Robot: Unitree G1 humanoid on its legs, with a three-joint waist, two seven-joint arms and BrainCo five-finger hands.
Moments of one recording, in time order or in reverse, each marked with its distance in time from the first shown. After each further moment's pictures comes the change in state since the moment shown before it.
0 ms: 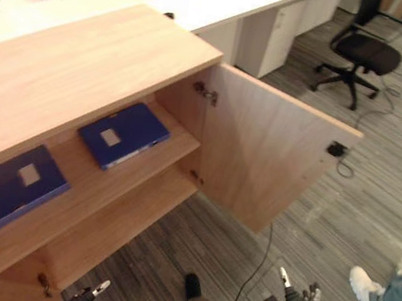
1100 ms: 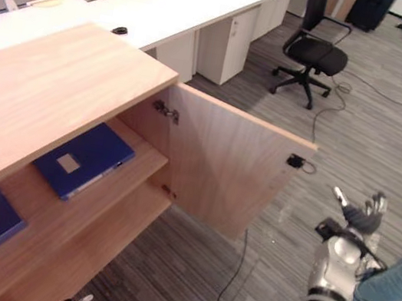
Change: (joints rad) left arm 0.100 0.126 -0.132 -0.034 0.000 0.024 -0.023; right arm -0.566 -0.487 0.051 0.309 0.088 -0.020 0.105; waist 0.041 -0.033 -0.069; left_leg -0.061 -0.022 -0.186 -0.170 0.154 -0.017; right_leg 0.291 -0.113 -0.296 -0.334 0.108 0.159
